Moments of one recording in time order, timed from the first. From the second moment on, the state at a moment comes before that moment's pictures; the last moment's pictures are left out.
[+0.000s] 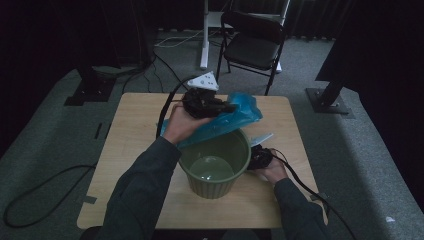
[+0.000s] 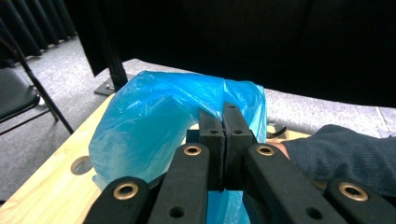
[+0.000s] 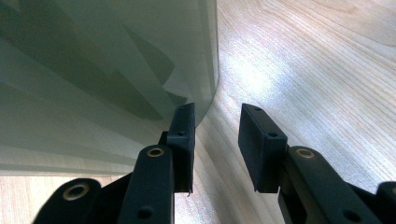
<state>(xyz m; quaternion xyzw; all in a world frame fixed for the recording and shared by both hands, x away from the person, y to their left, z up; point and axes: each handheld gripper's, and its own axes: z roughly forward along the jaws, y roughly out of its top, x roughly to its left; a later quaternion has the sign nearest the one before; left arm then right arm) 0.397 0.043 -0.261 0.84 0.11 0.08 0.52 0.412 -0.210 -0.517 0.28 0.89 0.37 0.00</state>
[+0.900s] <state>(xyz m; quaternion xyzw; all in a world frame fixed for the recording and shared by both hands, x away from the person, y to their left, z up) 0.390 -0.006 -0.268 0.86 0.08 0.06 0.51 0.411 -0.213 -0.512 0.28 0.89 0.37 0.00</state>
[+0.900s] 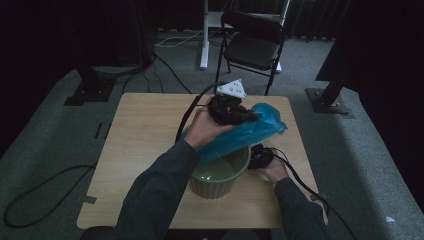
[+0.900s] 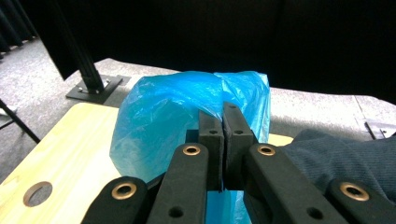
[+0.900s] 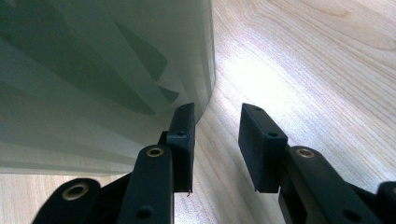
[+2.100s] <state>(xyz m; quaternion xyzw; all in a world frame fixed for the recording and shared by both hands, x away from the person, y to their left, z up) 0.406 0.045 -0.295 0.85 0.14 0.06 0.51 0.390 -0.249 -0.495 0.30 0.87 0.40 0.06</state>
